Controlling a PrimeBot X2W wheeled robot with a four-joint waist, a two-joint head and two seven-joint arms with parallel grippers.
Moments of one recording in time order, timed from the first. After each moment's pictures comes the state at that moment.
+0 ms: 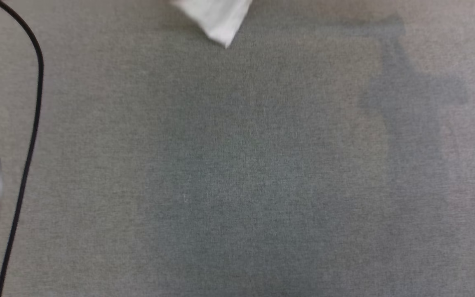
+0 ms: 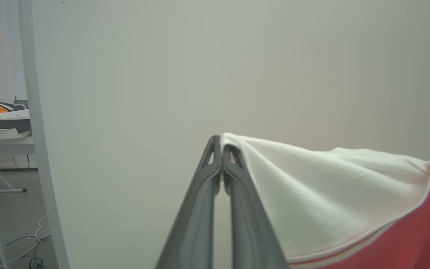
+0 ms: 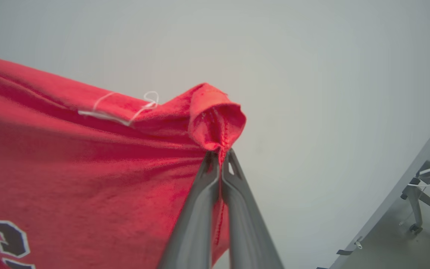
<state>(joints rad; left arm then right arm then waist) -1.59 0.31 -0.19 0.77 -0.39 -0.07 -0.08 -1.40 -0.38 0.09 0.58 0.22 0.13 0.21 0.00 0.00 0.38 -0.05</state>
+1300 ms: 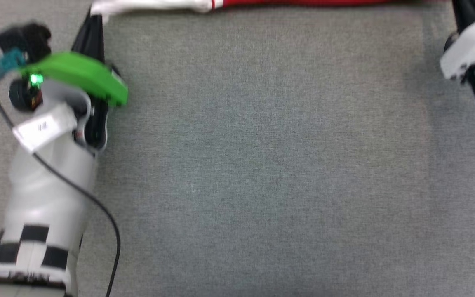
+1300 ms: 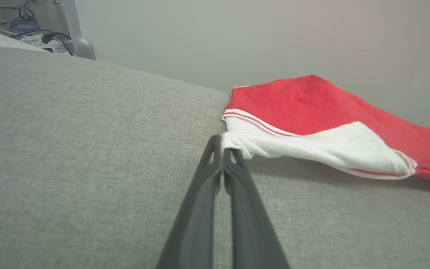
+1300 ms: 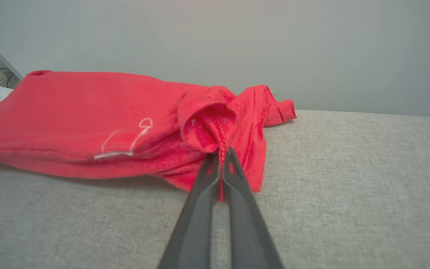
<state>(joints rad) -0.92 0.25 -0.21 0.81 -0.63 -0.13 -0.26 -1.04 -0.40 0.40 0.82 0.61 0.13 -0.13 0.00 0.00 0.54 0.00</state>
